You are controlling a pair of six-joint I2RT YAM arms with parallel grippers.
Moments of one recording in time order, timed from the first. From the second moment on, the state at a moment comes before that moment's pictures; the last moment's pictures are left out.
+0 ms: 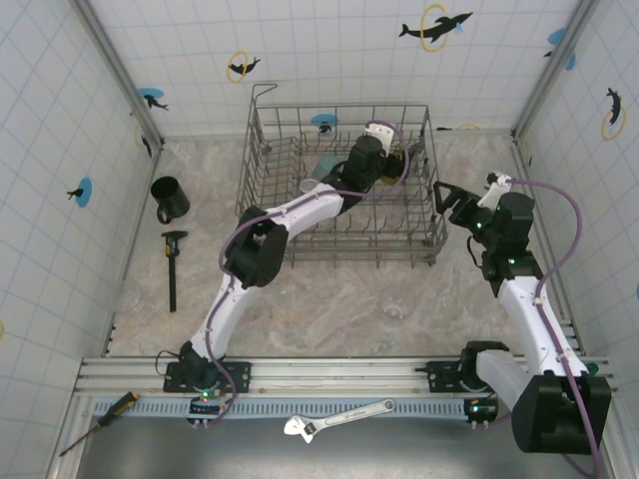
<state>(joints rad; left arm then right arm) -0.77 2.41 2.02 0.16 -0.06 -0.22 0.01 0.96 0.65 0.04 -0.36 0.55</state>
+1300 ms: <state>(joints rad) -0.76 1.71 1.42 -0.02 -0.39 -0.38 0.03 0.87 0.68 -0.28 -0.36 0.56</state>
